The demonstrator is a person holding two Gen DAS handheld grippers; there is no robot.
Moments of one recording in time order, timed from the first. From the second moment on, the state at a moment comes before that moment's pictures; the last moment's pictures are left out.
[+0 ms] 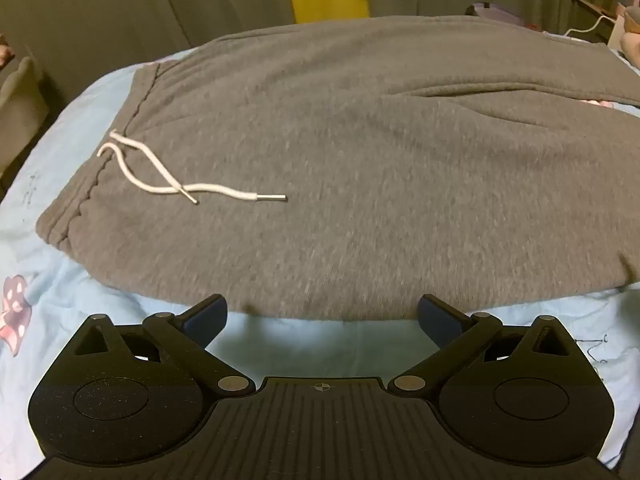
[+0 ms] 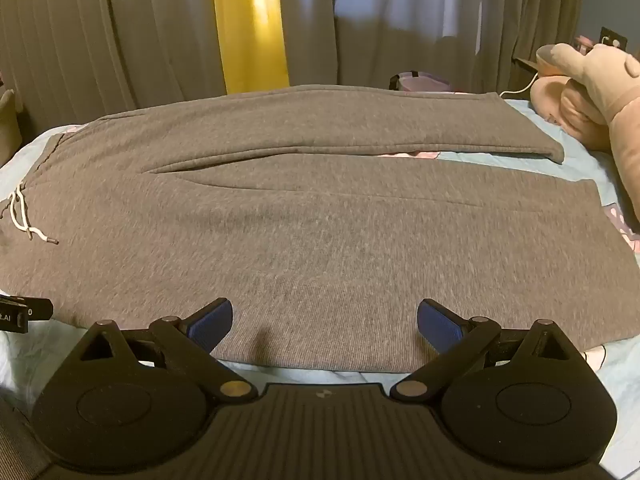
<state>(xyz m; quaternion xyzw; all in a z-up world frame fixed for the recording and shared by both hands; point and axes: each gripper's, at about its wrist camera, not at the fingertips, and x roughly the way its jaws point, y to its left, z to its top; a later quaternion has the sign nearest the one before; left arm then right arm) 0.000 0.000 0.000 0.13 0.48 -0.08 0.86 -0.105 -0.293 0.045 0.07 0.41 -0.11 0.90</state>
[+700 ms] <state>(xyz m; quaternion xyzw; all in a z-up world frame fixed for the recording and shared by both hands) 0.000 0.001 -0.005 0.13 0.50 -0.08 0.86 -0.103 -0.294 0.043 0.07 0.41 -0.11 0.90</state>
